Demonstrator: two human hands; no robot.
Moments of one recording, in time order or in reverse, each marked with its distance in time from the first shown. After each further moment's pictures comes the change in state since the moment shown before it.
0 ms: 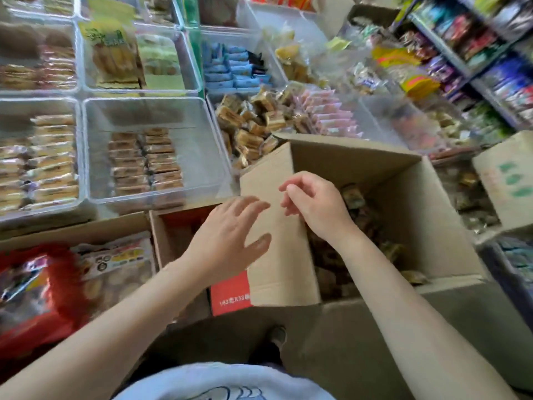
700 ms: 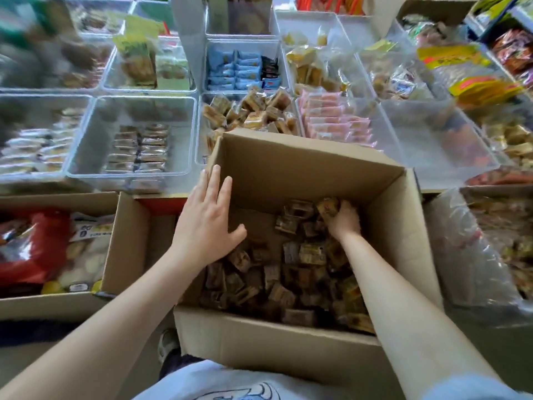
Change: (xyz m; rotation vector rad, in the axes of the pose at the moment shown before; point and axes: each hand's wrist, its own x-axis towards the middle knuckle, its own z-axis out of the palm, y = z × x) left_hand 0.098 0.123 0.105 0.459 0.117 -0.476; right_hand 0.124 0.282 -0.150 -0.424 -0.048 0.417
